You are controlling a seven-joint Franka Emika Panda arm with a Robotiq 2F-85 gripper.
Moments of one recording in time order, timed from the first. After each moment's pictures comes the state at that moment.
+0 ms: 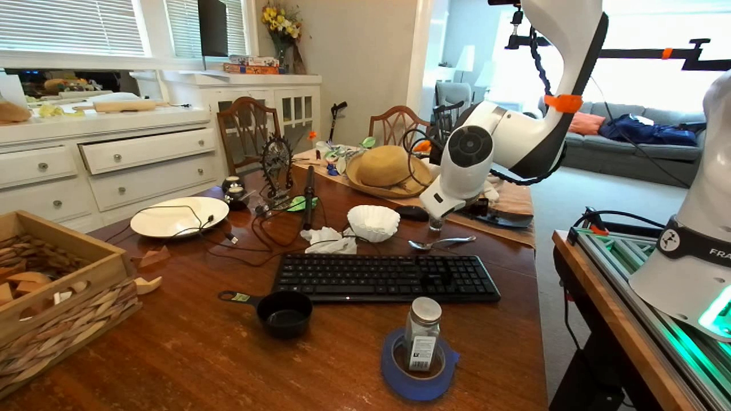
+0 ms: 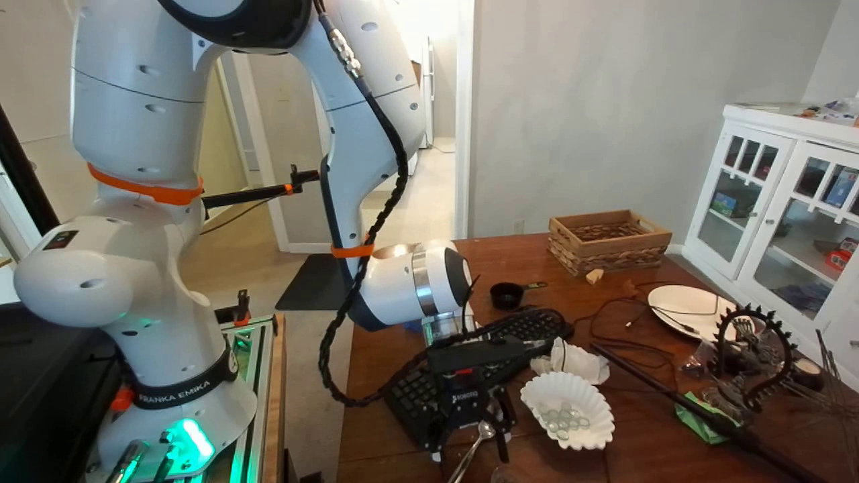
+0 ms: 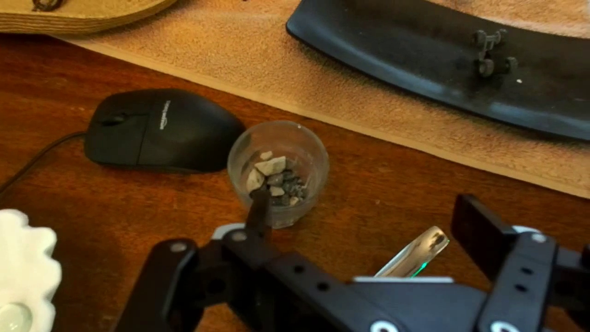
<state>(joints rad) -0.11 0.37 -0.12 -2.50 -1.46 2.39 -0.41</state>
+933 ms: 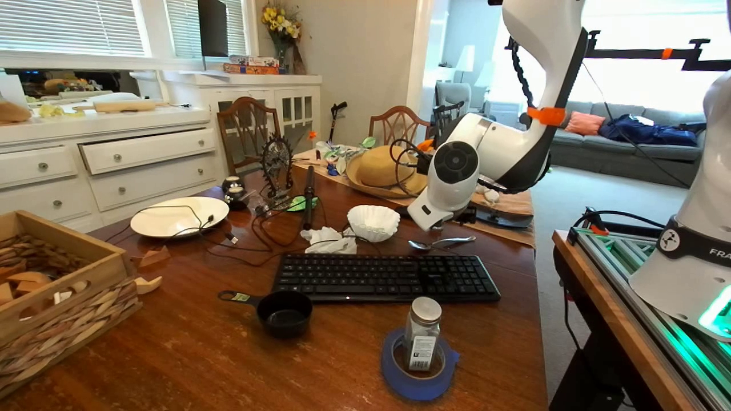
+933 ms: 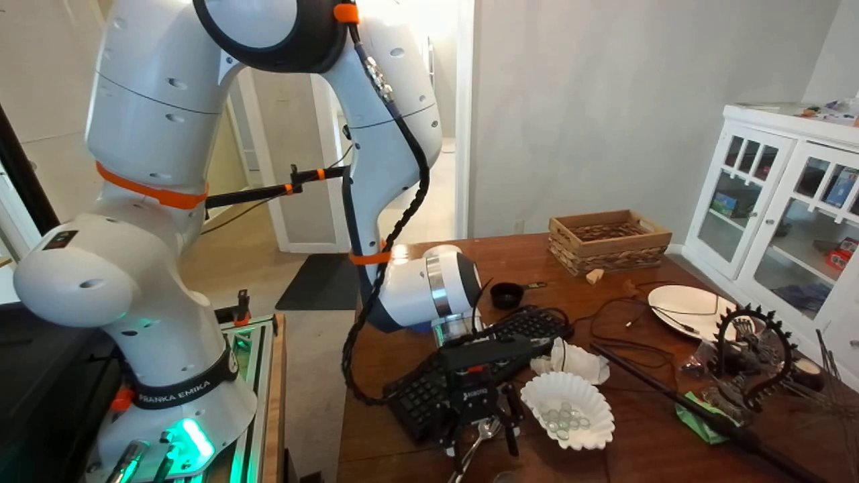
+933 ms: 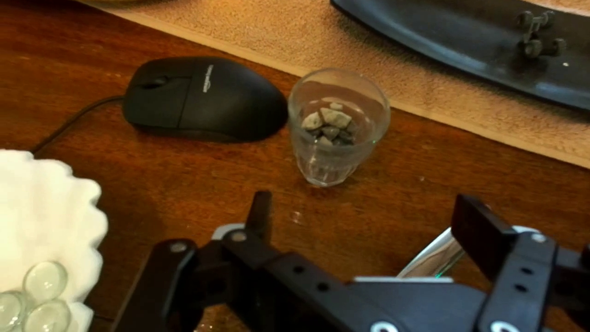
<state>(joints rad) -0.11 0.47 -0.06 -2.42 -1.47 2.35 -0.40</state>
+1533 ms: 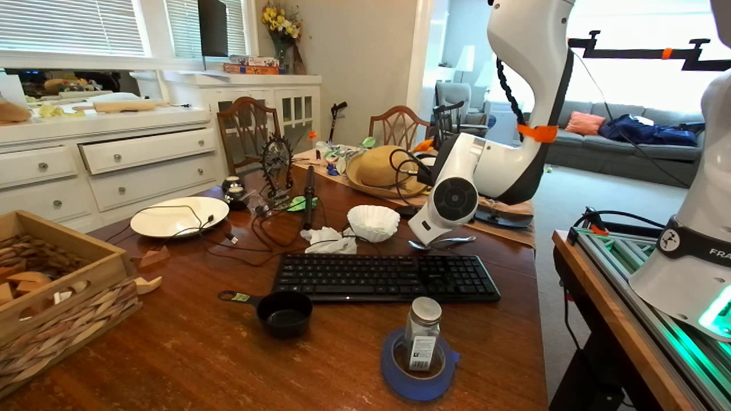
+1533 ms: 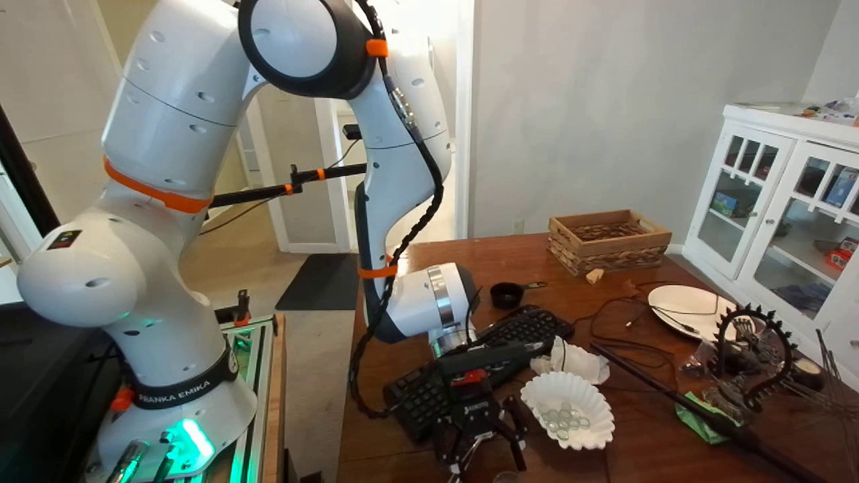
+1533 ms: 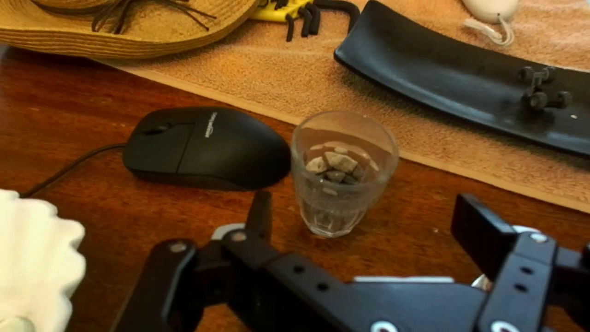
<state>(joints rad) -0.08 0.57 -0.05 -2.37 -1.57 2.15 -0.25</state>
